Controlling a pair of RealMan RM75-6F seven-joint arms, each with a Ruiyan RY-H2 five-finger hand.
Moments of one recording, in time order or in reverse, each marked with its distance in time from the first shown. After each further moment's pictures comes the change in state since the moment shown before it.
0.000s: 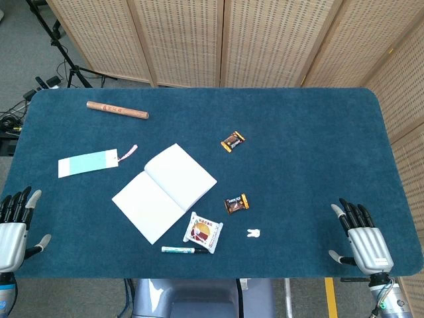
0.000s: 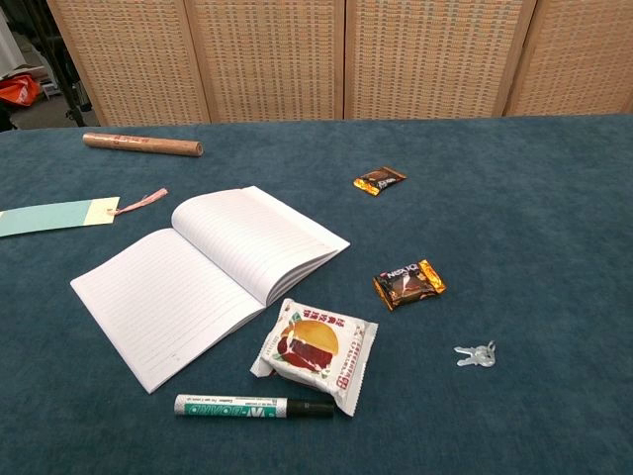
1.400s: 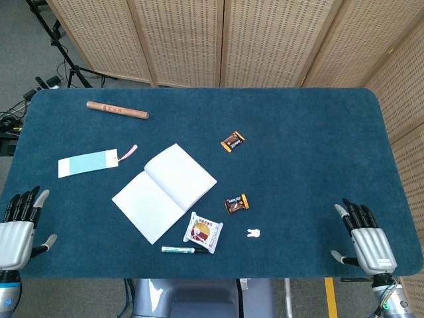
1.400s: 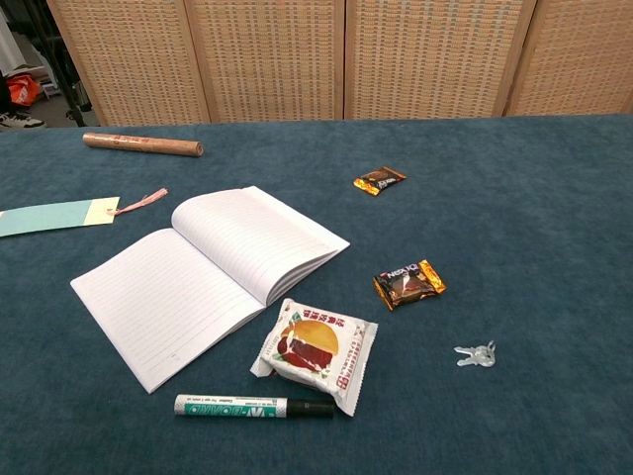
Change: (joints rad) left arm -0.018 0.000 0.005 -0.014 -0.001 -0.030 0.000; right arm -0.007 0.010 -0.002 0.003 0.000 0.010 0.023
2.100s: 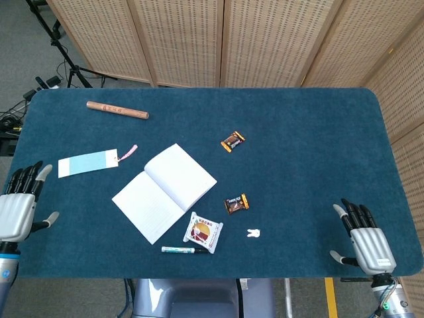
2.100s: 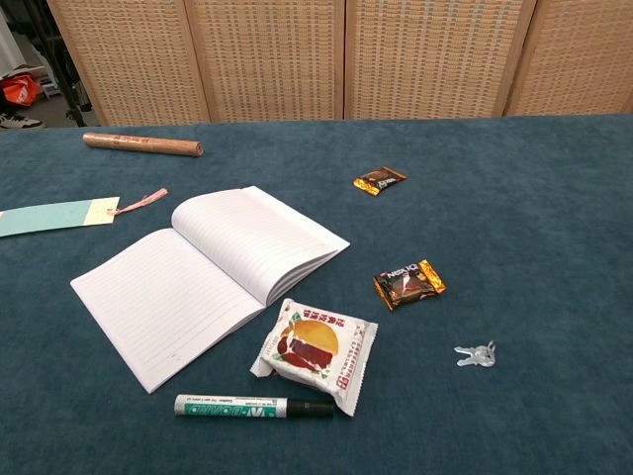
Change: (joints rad) left arm -0.141 0.151 -0.122 -0.169 -0.160 -0.178 0.044; right arm 0.005 0.005 -0.003 0.001 -0.008 -0.007 0.022
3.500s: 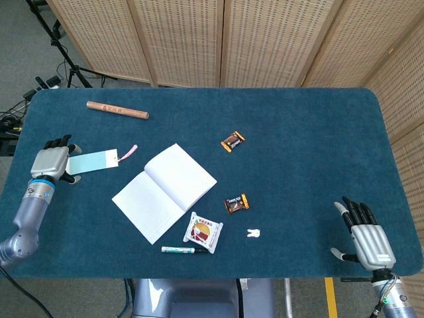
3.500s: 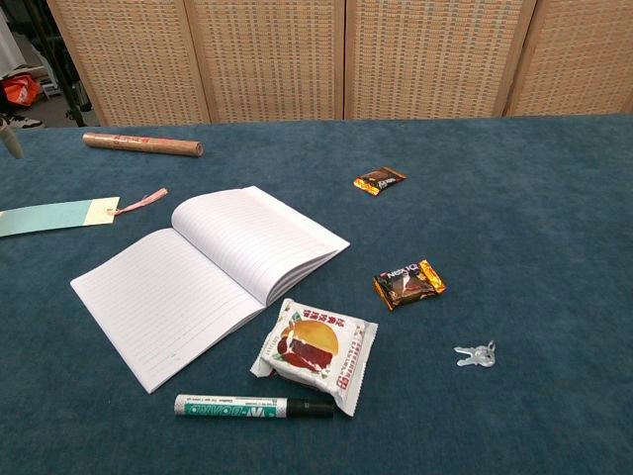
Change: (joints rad) left arm -0.545 -0.116 -0.053 0.363 -0.861 -0.573 0.251; right arm 0.021 -0.010 0.015 0.027 0.040 -0.042 0.022
